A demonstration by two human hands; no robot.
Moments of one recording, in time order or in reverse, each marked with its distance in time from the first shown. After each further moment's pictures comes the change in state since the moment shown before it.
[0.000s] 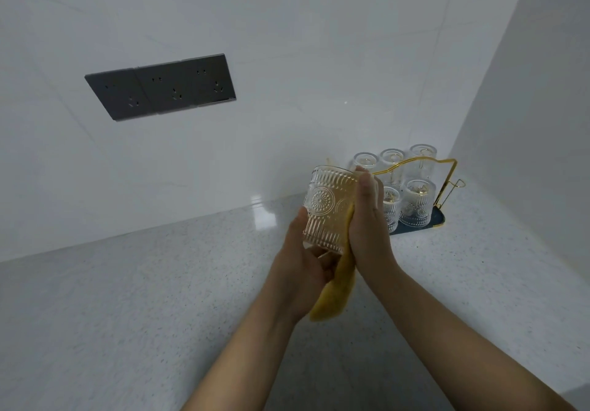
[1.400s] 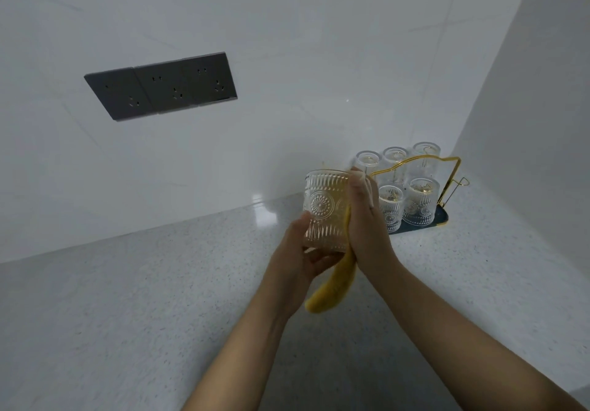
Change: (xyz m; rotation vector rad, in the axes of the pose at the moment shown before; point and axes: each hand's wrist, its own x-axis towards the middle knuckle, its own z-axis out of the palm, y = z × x) left_hand 0.011 0.003 -0.017 0.242 0.085 0.126; right_hand 0.007 0.003 0.004 0.020 -0.090 -0.019
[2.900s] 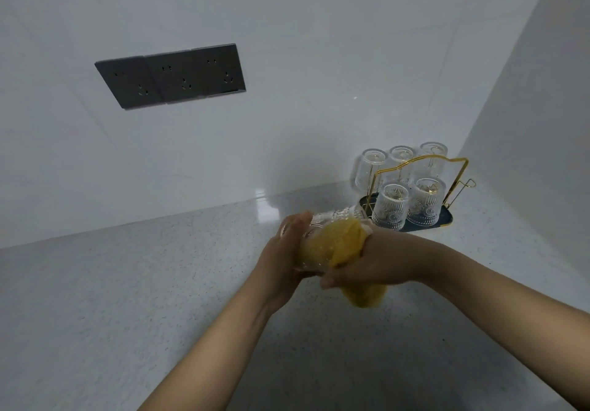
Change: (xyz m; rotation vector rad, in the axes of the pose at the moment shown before) left_hand -0.005 0.005 -0.022 0.022 -0.034 -0.074; right_hand -0.022 -0.054 -0.030 -0.857 -1.056 0.110
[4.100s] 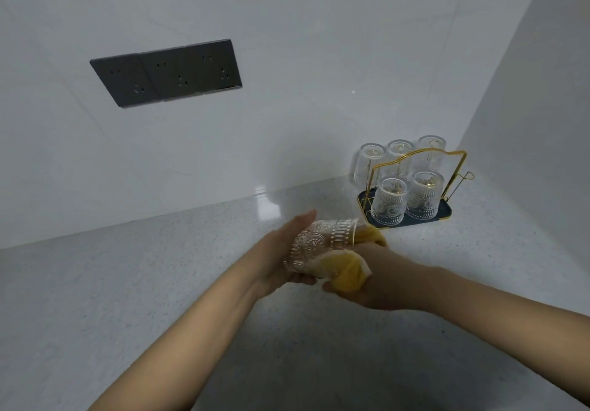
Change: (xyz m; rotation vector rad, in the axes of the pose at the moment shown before) left_hand -0.003 0.017 -0.003 0.207 -0.126 -0.246; right_hand 0.004 0.025 0.035 -0.511 0.151 -0.153
